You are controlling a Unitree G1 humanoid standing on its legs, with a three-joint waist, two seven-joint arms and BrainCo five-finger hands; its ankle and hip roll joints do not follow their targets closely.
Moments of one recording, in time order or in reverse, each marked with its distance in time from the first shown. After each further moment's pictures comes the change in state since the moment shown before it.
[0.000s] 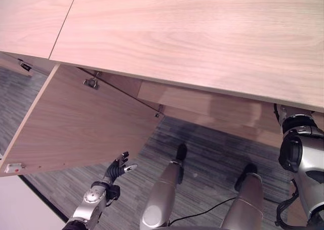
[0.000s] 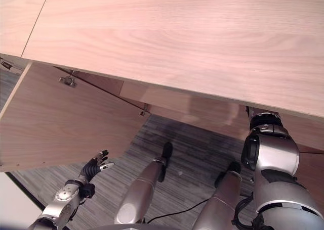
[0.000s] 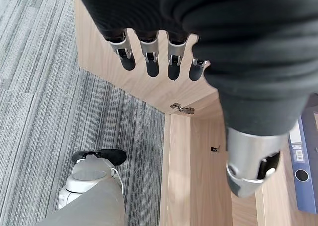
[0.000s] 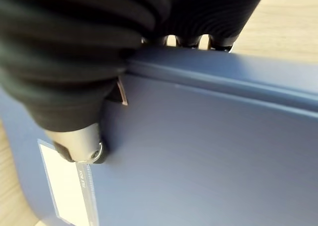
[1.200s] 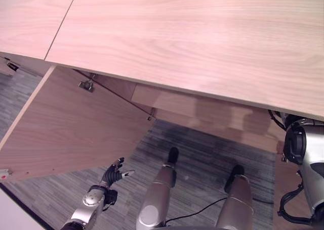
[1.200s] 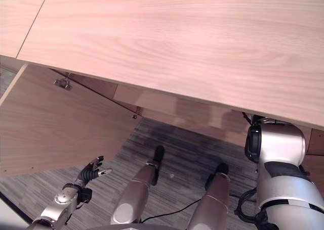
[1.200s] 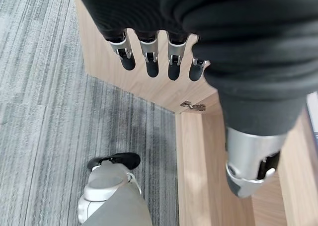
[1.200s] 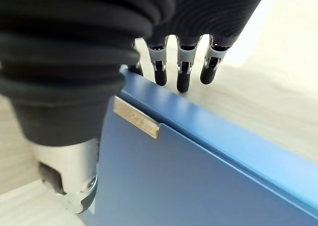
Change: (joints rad) left arm -0.011 0.024 -0.055 0.079 0.081 0.003 0.092; right arm -0.099 0.007 0.118 0.273 -0.180 0.244 -0.198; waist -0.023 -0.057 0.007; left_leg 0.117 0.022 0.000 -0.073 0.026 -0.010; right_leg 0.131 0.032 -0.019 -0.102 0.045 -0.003
